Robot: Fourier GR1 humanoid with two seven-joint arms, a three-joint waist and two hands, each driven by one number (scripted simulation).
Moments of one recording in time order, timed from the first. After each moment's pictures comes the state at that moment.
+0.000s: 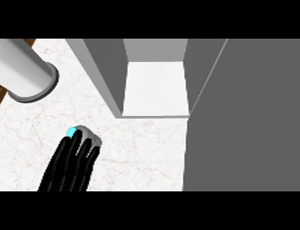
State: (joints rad) left arm 0.21 0.05 -0.72 -2.41 -0.21 0.48 0.52; right arm 0.39 -0.16 -0.07 -2.41 -0.33 0.22 0.23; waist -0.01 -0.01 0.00
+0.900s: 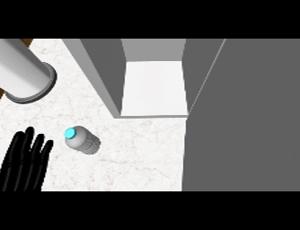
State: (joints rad) left arm 0.35 0.18 -0.45 -2.36 -0.08 0.49 0.33; right arm 0.51 -0.15 -0.14 -2.40 -0.38 0.32 0.14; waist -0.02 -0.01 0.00
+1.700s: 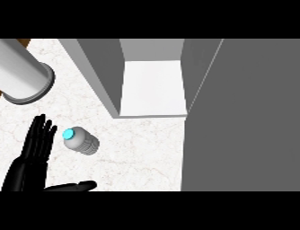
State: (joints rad) left arm 0.27 0.21 -0.20 -1.92 0.14 0.30 0.00; right arm 0.59 -0.16 -0.18 -2.39 -0.43 0.40 0.06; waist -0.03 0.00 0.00
